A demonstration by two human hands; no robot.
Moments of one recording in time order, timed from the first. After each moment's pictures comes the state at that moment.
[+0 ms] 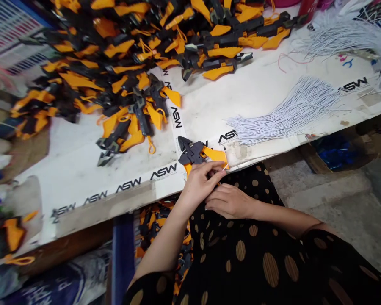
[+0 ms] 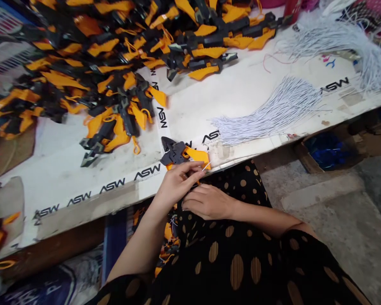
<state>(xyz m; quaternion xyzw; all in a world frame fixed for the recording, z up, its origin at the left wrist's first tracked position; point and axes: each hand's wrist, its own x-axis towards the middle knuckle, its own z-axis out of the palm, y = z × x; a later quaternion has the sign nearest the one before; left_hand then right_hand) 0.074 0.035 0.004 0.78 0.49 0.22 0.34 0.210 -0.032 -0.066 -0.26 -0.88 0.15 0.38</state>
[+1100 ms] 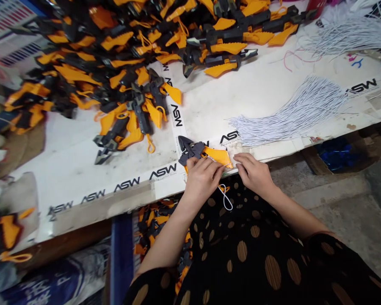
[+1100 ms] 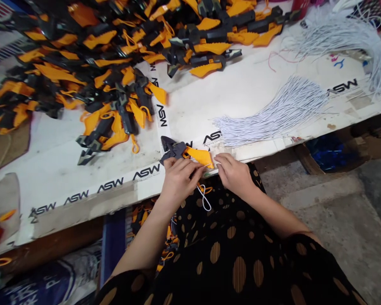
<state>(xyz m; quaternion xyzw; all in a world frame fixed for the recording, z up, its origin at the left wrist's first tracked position) 0.077 0.045 -0.009 0.89 0.40 0.21 0.00 0.273 0.003 -0.053 -0.56 -0.72 0.15 0.38</state>
